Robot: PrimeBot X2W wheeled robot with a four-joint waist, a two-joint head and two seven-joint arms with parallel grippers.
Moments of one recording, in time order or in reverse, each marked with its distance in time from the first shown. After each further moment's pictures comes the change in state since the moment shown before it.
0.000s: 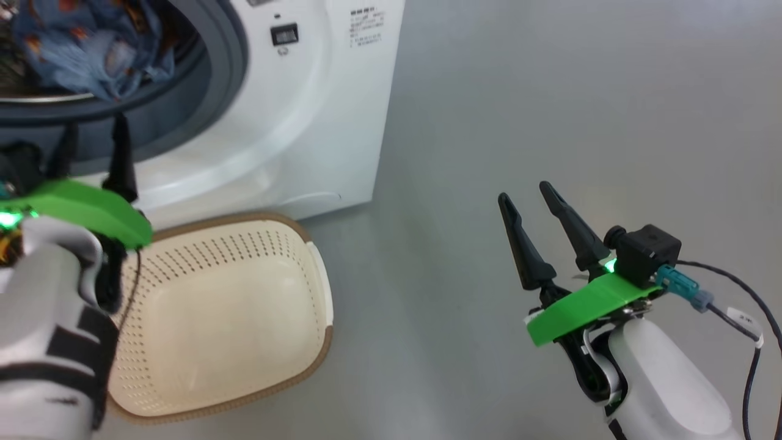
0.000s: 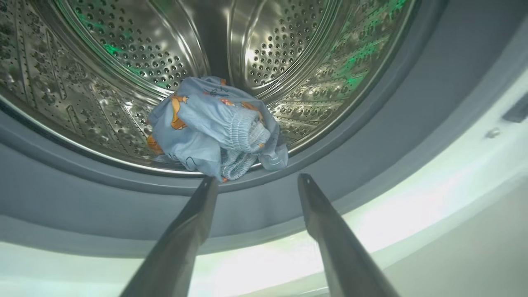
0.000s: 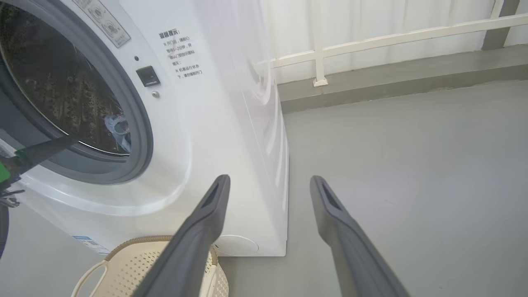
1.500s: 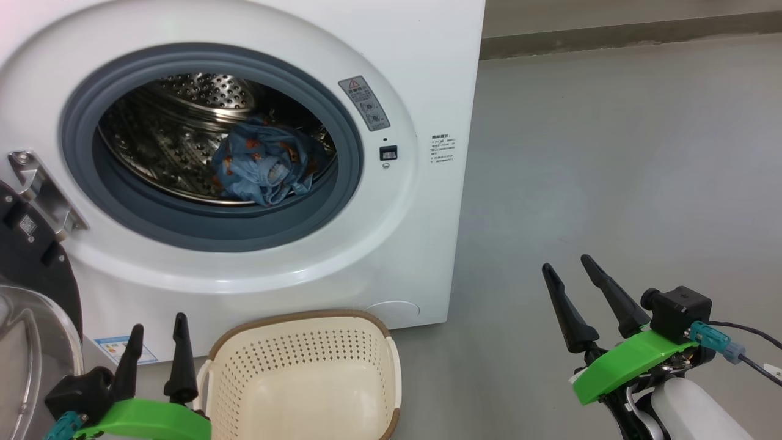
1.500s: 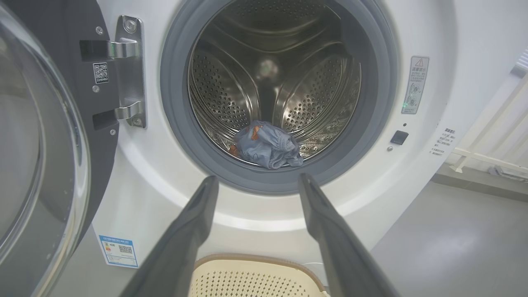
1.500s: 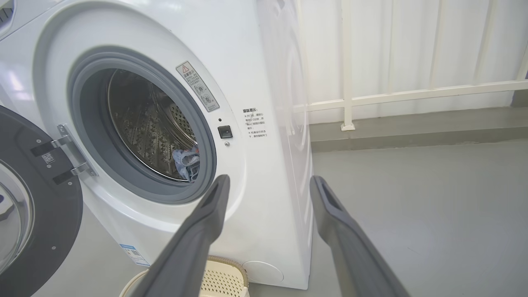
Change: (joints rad) left arm 0.762 -0.171 0.285 -0.571 0.151 0.028 -0.001; right arm 0.164 -0.123 0.015 0.023 0.091 0.000 0.000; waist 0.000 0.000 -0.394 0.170
